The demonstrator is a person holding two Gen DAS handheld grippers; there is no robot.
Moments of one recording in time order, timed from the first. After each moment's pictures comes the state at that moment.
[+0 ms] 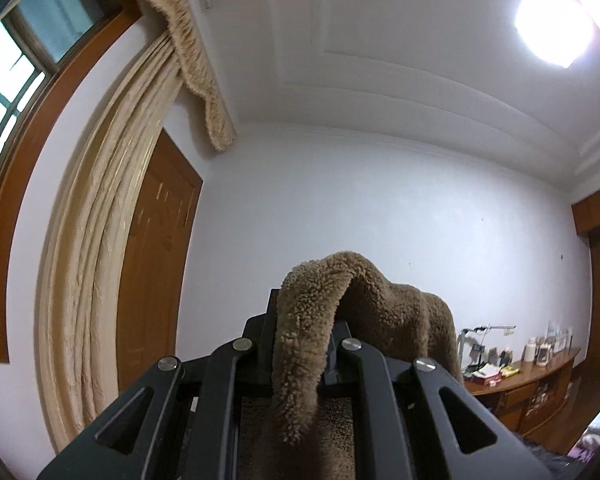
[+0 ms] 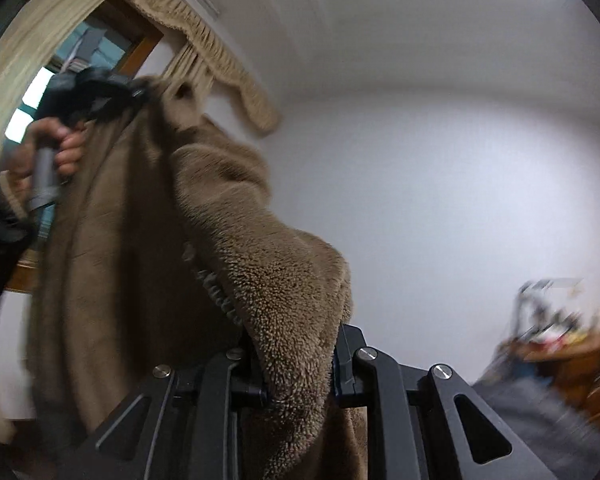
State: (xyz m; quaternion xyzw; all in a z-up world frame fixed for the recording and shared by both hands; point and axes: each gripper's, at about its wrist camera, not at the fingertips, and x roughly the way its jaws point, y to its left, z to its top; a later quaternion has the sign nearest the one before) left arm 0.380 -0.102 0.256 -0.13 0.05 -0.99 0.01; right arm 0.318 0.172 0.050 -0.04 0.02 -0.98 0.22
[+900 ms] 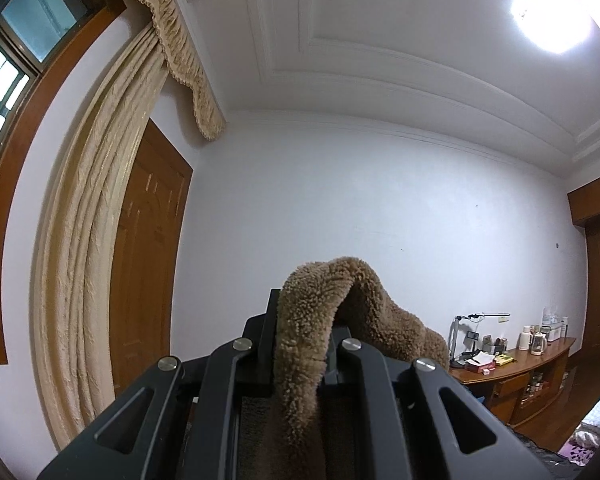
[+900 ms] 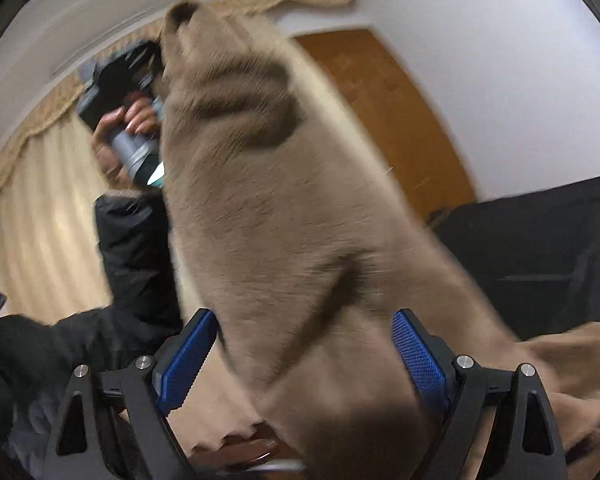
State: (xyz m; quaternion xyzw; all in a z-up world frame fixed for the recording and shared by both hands) left arm 0.366 -0.083 0.271 -0.10 0.05 -0.99 -0.01; right arm 0.240 0.124 -0.017 0.22 -0.16 -0.75 0.60
